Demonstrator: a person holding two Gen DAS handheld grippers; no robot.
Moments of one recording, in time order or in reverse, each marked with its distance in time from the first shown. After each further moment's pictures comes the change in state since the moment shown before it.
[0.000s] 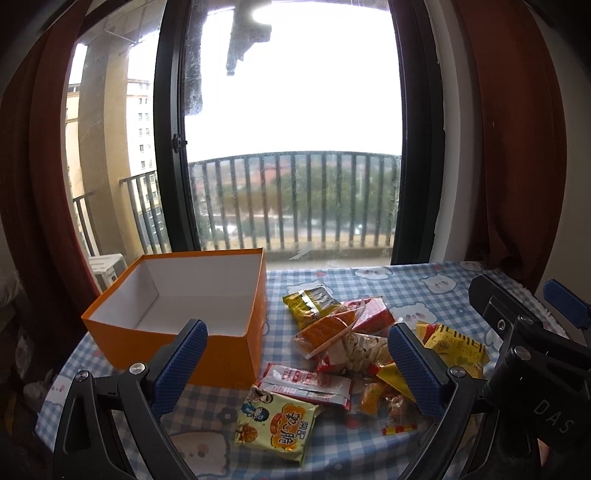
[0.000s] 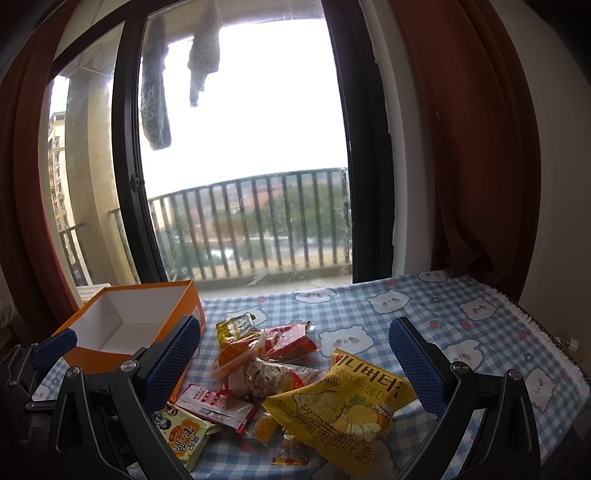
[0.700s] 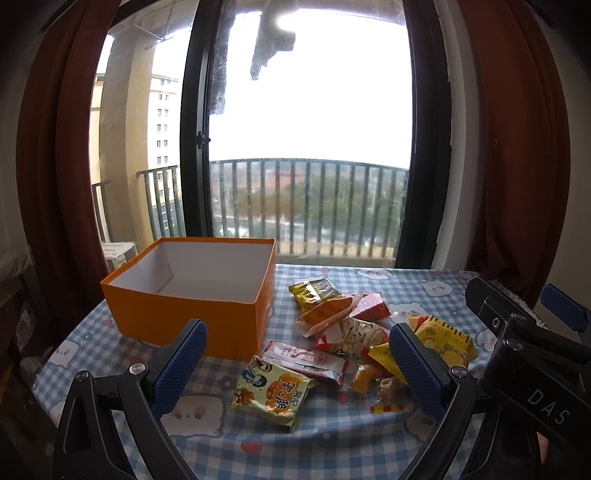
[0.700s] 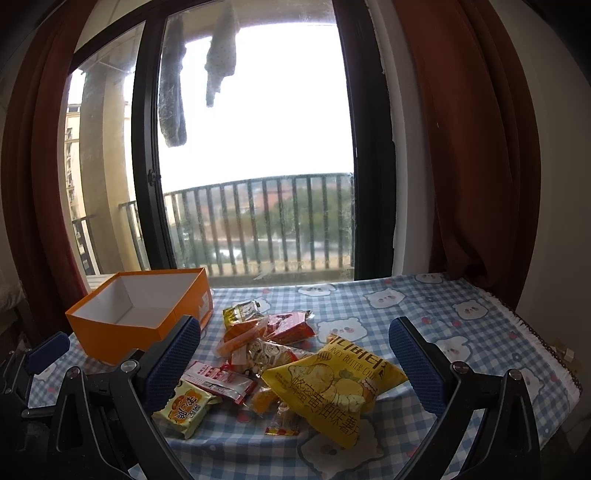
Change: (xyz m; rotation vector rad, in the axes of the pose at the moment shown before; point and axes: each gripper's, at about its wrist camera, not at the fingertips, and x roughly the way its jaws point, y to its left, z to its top) left arm -0.038 -0.001 -0.030 -0.078 -0.032 0.028; right arm -0.036 -0.006 -0.015 -0.051 0.000 0.037
